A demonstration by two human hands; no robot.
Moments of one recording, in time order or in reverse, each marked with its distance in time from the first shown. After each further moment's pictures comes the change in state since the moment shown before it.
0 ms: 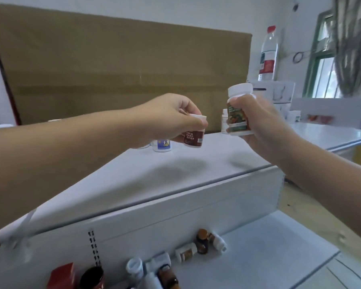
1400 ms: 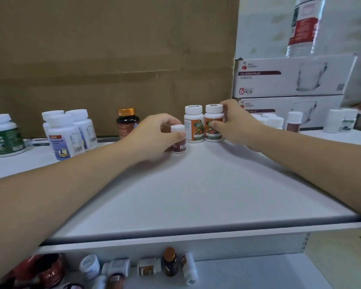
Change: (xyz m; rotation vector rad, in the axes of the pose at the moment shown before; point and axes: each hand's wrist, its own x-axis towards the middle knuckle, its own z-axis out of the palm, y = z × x) left_hand 0.199 -0.023 0.156 0.264 0.432 -0.308; right_hand 0.215 0.121 -0.170 -0.719 -0.332 0.001
